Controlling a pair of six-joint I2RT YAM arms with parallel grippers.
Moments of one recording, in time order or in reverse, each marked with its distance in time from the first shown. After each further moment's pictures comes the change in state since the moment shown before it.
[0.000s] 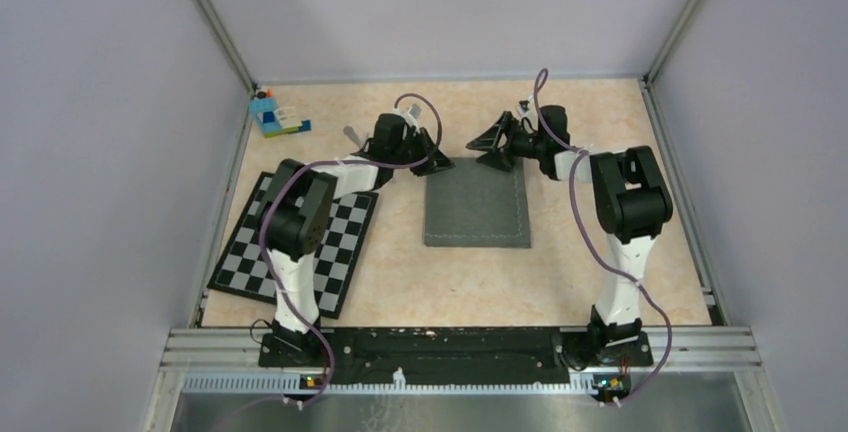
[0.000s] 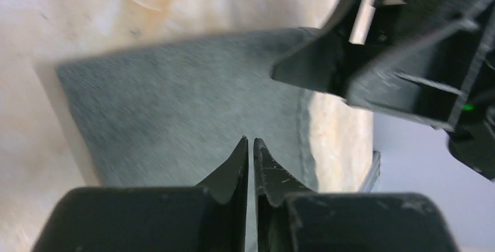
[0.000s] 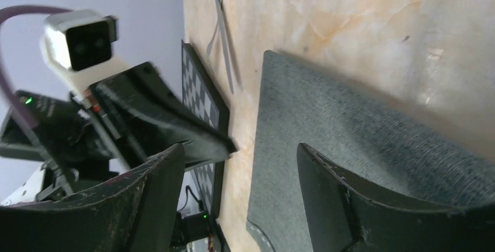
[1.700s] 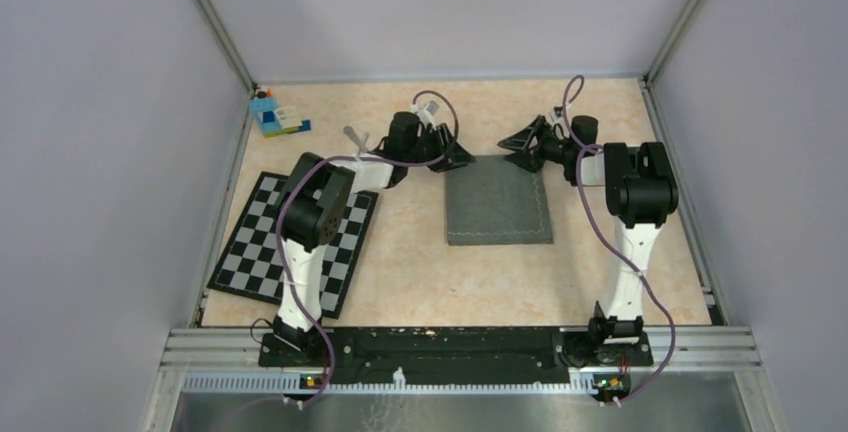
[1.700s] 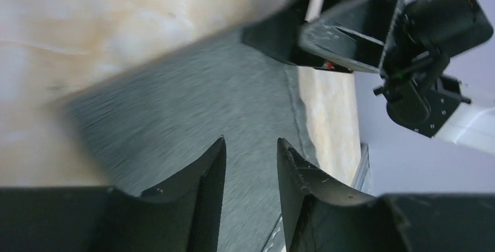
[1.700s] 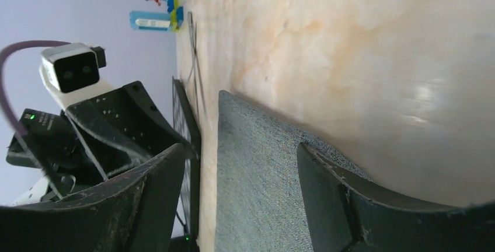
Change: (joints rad) left arm -0.005 0.204 0.136 0.116 0.033 -0.018; right arm -0.208 0.156 -0.043 0.232 -0.076 -0.006
